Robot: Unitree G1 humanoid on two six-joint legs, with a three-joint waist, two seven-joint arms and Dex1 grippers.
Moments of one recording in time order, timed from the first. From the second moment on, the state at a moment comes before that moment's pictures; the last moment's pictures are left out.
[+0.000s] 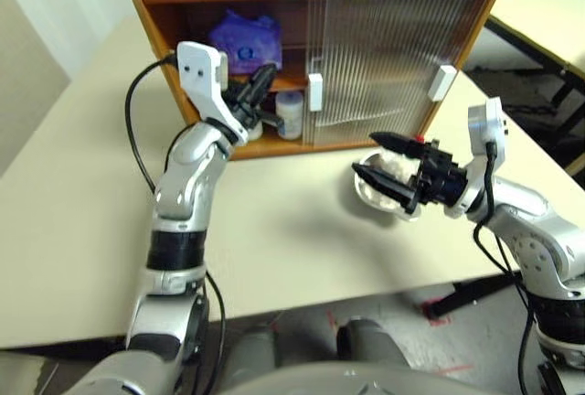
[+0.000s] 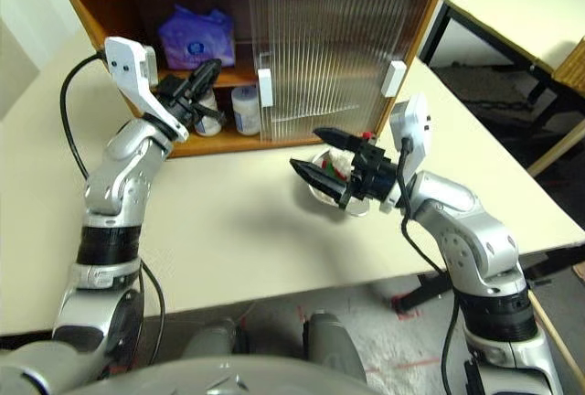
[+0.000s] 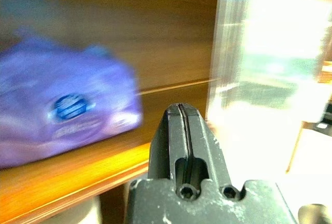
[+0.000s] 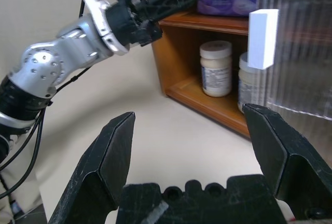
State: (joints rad) left arm -0.56 0.19 0.04 -0.11 -0.34 0.36 -0.41; right arm -0.22 -0.50 -0.06 -0.37 0.65 0.50 0.79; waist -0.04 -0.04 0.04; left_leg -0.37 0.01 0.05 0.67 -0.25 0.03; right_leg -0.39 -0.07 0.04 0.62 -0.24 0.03
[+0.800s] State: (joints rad) left arm -0.57 -0.16 -0.18 0.35 -0.09 -0.10 -0.21; right arm -0.21 -0.54 -0.07 -0.39 0.66 0.52 0.78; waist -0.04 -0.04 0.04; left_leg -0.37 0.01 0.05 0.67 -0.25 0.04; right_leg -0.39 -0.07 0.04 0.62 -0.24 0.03
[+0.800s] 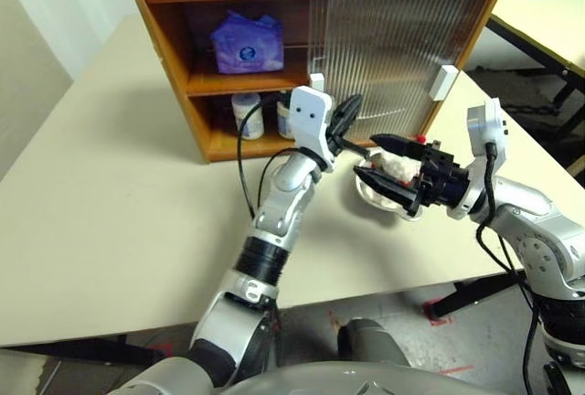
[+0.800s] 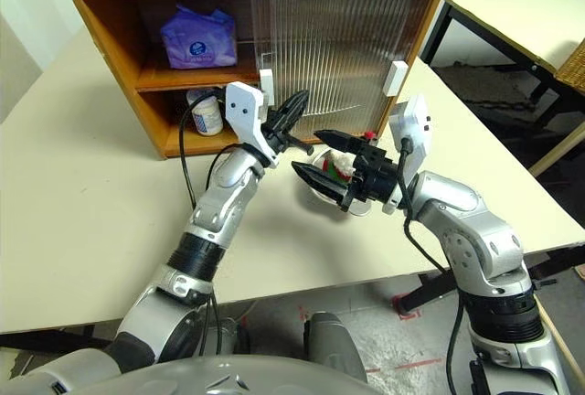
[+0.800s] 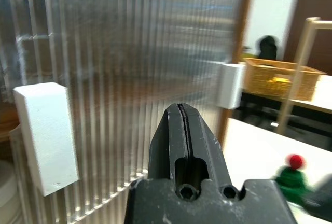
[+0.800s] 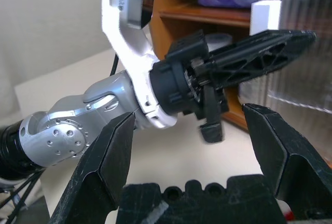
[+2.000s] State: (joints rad) left arm -0.63 -0.14 -0.14 0.51 -0.01 -0.20 0.14; right arm -0.21 -0.55 -0.09 -0.42 0.69 0.56 0.77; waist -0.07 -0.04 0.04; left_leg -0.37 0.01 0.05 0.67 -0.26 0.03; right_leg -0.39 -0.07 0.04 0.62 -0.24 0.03
